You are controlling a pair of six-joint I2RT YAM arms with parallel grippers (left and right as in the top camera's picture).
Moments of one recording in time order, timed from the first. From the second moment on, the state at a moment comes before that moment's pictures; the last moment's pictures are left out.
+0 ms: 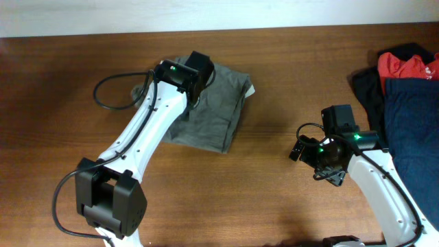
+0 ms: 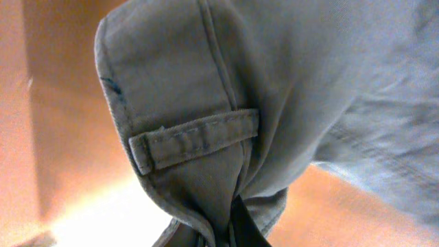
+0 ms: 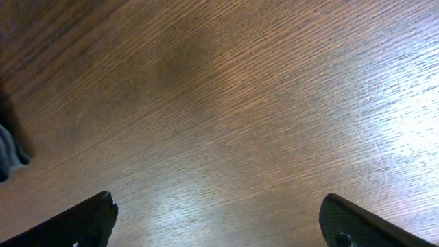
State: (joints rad) left arm -0.45 1.92 1.76 -1.42 -0.59 -0.53; right arm 0.04 1.32 0.90 -0.99 -0.14 0.62
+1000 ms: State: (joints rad) left arm -0.47 1.82 1.76 -1.25 -0.56 -0.68; right arm 0.04 1.32 0.90 -0.99 -0.14 0.62
